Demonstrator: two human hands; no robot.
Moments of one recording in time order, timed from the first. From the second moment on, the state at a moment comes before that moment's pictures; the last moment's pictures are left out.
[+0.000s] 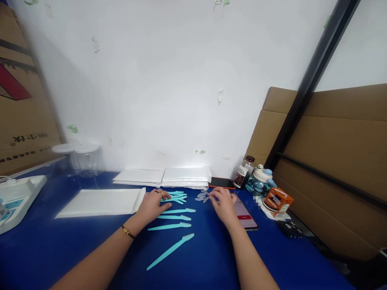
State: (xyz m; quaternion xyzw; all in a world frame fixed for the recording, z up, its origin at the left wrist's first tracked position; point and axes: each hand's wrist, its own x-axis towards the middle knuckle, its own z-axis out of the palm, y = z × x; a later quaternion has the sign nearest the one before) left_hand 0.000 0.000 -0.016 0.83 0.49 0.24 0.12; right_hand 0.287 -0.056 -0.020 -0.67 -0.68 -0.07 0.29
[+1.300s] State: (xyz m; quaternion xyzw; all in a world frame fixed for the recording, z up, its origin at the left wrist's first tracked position) left_hand 0.005 -0.002 -0.013 0.84 0.46 0.25 0.18; right_hand 0.254 -0.060 -0.003 -0.50 -0.53 0.40 0.56
